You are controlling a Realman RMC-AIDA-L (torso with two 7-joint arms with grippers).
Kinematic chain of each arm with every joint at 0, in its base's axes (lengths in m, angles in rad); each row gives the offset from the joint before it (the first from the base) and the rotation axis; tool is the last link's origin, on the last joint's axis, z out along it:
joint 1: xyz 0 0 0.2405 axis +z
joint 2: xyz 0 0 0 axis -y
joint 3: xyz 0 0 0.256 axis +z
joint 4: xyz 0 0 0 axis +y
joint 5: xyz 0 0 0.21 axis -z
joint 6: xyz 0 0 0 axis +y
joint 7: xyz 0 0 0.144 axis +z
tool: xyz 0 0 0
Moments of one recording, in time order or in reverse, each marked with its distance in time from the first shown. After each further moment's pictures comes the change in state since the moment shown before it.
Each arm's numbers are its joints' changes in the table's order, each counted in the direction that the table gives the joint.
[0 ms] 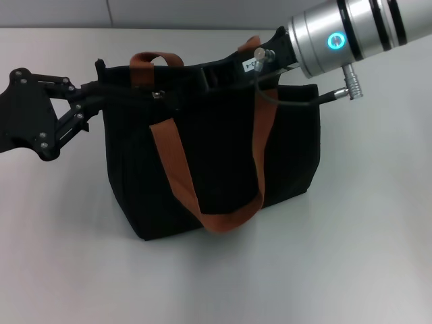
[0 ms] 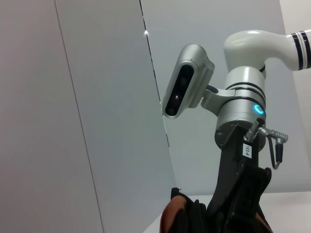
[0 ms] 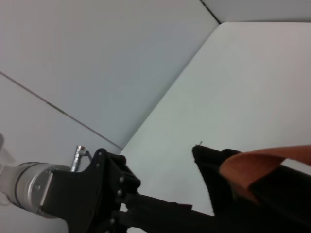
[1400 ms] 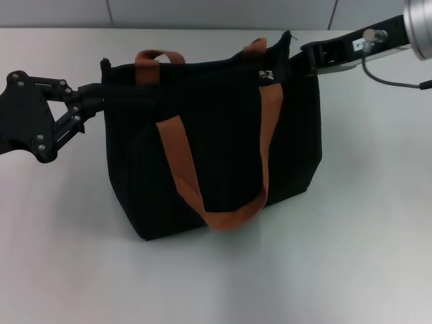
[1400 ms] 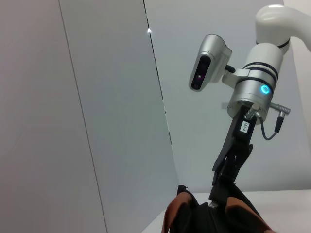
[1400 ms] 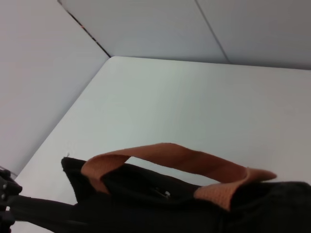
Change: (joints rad) left arm 0.007 -0.003 0.000 -0.005 0.000 -0.004 0.003; right arm -0.203 0.002 0.182 -0.440 0.313 -0.161 0.171
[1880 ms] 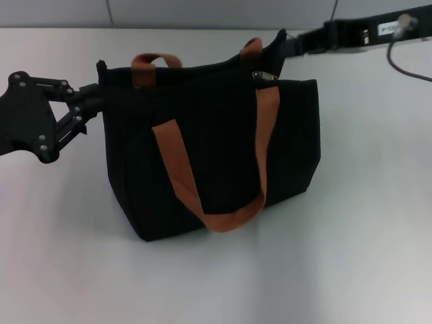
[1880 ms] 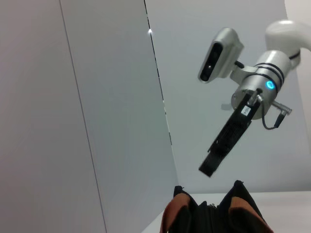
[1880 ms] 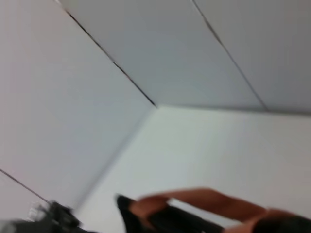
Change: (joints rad) left arm 0.000 0.005 0.000 -0.002 -0.001 -0.003 -0.001; right arm -0.061 0.004 0.134 0.066 -0.209 -0.013 -0.203
